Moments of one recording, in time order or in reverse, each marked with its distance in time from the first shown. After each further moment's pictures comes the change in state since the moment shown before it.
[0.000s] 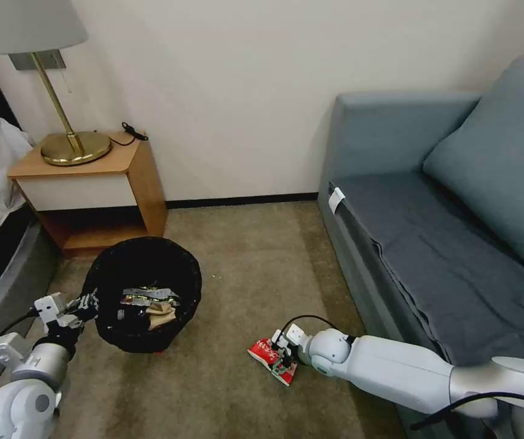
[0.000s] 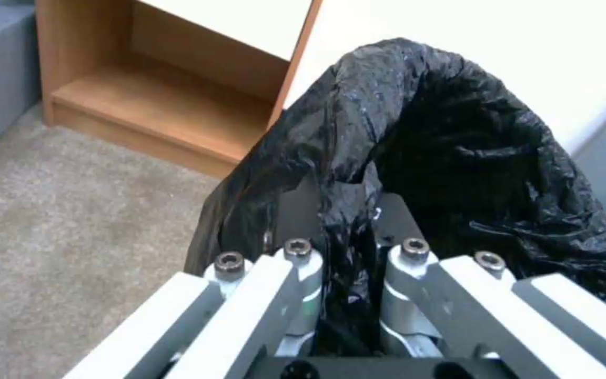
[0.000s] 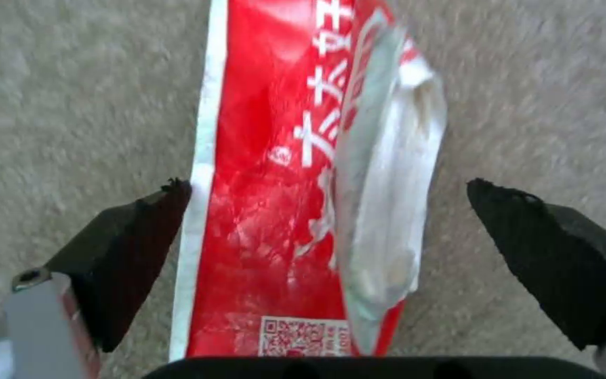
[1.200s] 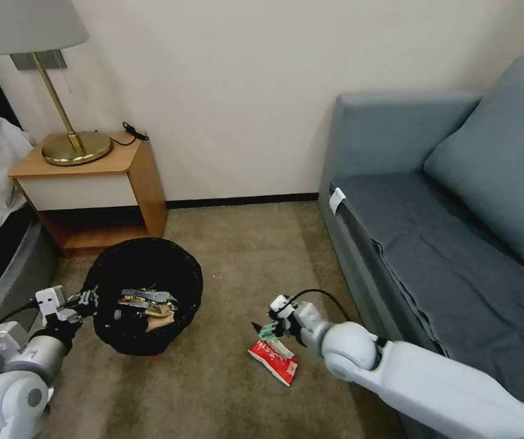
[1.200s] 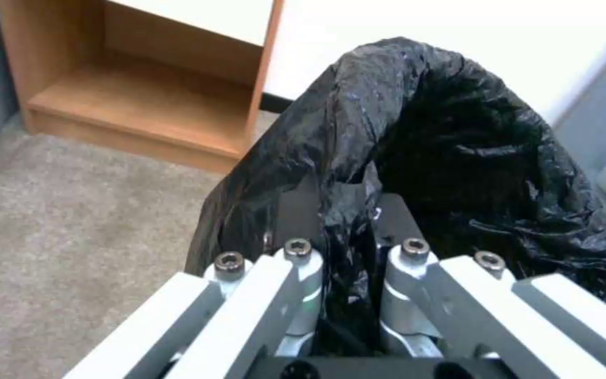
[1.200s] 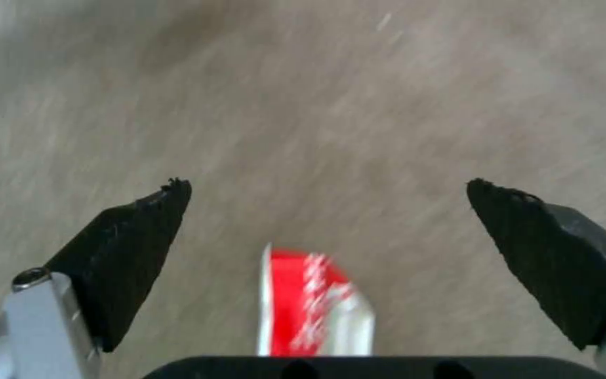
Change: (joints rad) left arm 0.018 0.063 0.045 -0.061 0.021 0.055 -0.032; right arm -0.102 -0.164 0.282 0.479 -0.002 -0.045 0.132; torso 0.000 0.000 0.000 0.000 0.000
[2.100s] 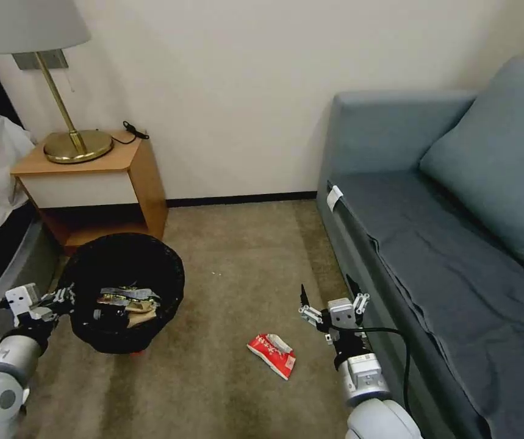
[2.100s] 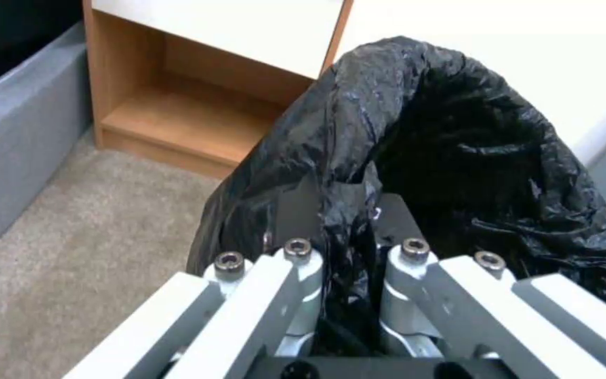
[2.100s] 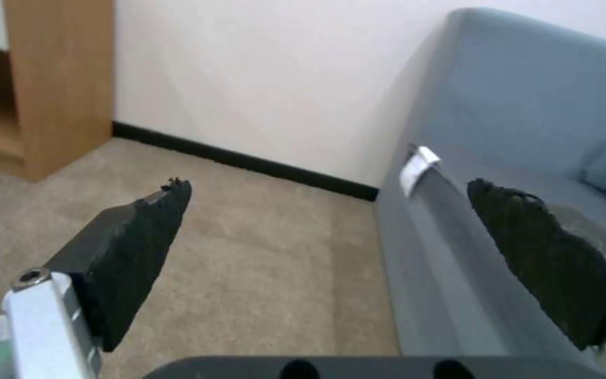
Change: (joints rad) left arm 0.002 0.041 -0.115 -0.004 -0.076 0.048 -0.042; right arm -0.960 0.269 0.834 0.435 -0.803 0.307 0.247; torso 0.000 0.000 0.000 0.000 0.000
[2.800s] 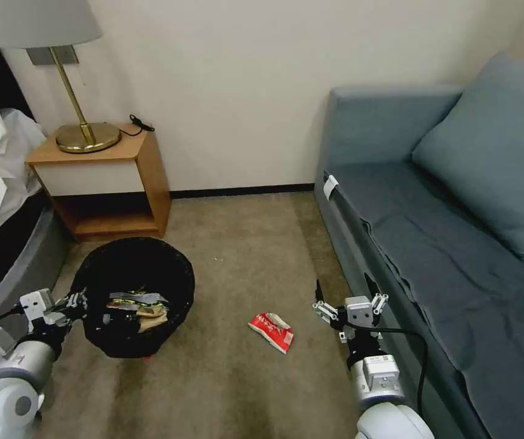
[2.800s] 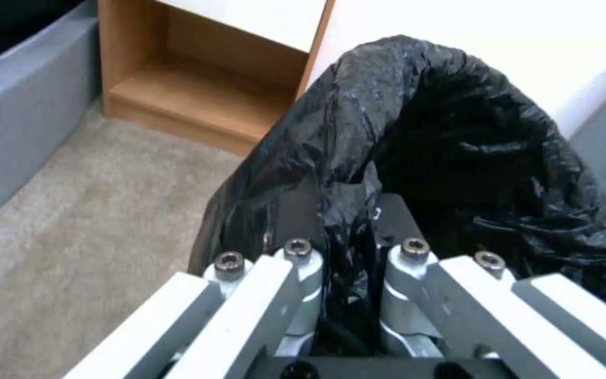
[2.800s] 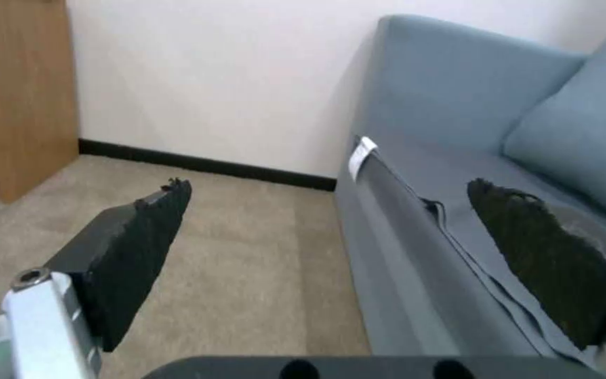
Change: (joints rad) left arm 0.018 -0.067 0.029 -0.050 0.037 0.010 -0.010; right arm -0.086 0.063 0.074 0.090 -0.014 -0.016 0.039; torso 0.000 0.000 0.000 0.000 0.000
